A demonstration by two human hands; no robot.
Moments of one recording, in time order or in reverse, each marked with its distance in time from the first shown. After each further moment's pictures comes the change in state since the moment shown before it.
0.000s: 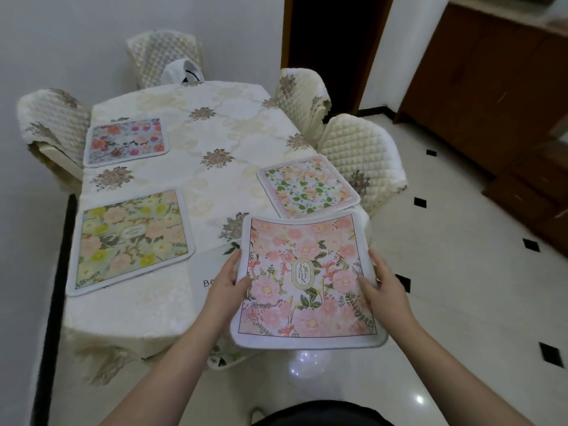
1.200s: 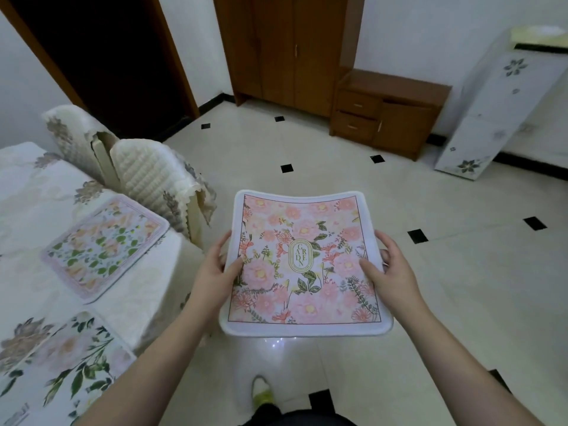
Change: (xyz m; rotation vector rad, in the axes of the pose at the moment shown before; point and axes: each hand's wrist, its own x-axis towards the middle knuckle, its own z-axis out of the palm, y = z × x) left_hand -0.015 0.111 0.406 0.143 -0.487 0.191; right_hand -0.055 0.183 -0.355 0.277 0.516 0.178
